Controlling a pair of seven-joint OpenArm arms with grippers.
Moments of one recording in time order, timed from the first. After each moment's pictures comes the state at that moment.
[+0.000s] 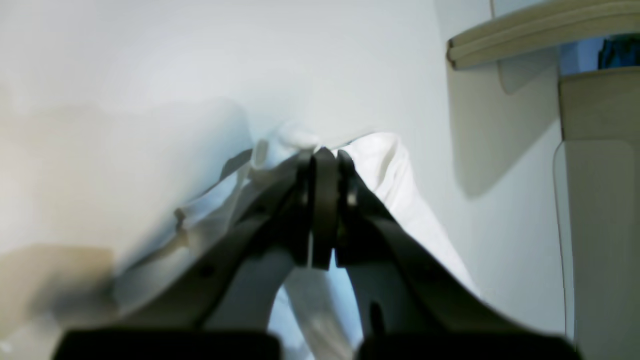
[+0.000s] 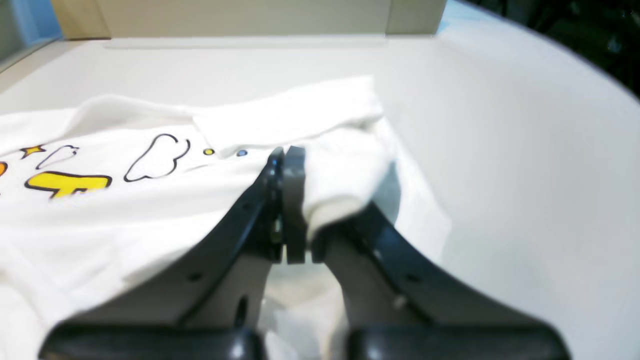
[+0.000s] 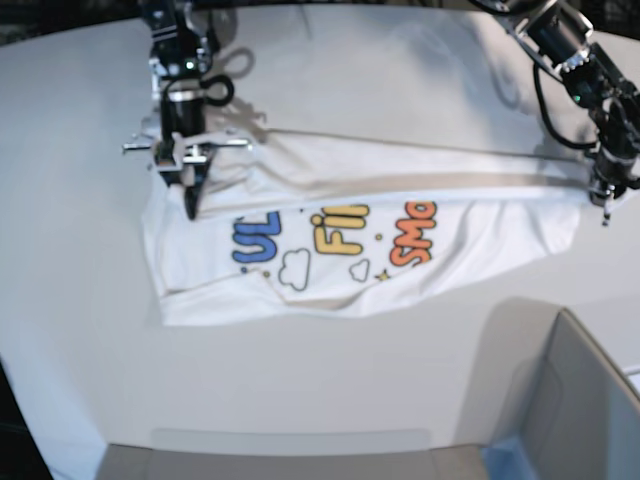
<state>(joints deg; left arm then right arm) -4.0 -14.4 -48.8 80.6 -42.3 12.8 49.3 -18.1 8.9 -9.0 86.9 8.8 -9.5 20.3</state>
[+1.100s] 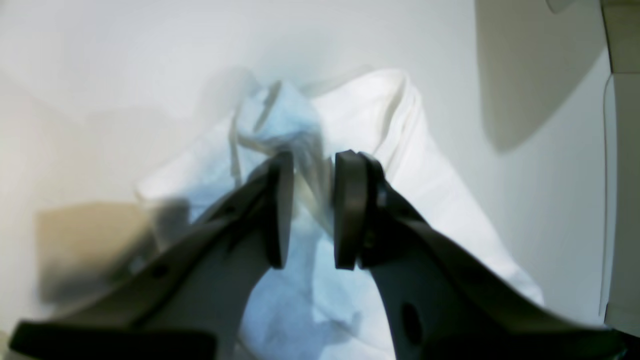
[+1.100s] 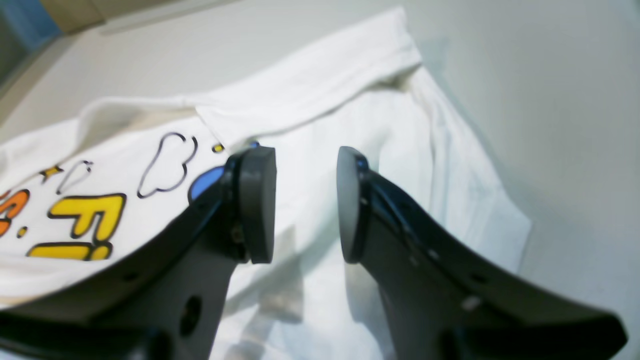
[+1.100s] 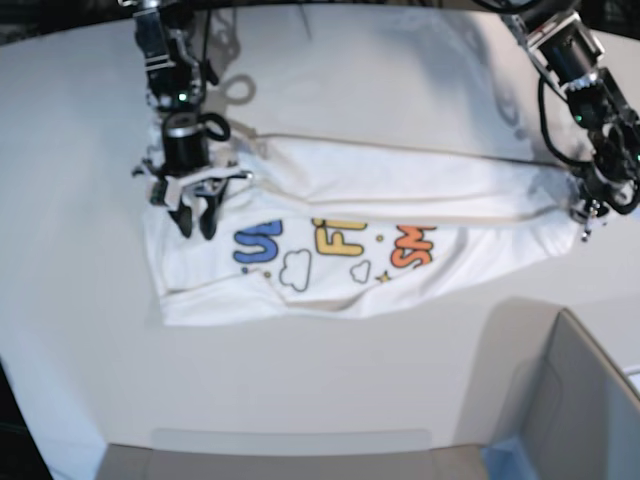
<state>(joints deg) -6.3 -19.4 -40.2 75.8 -42.1 13.1 53.1 -12.9 8.7 -8.9 90.6 18.3 -7.1 4.4</state>
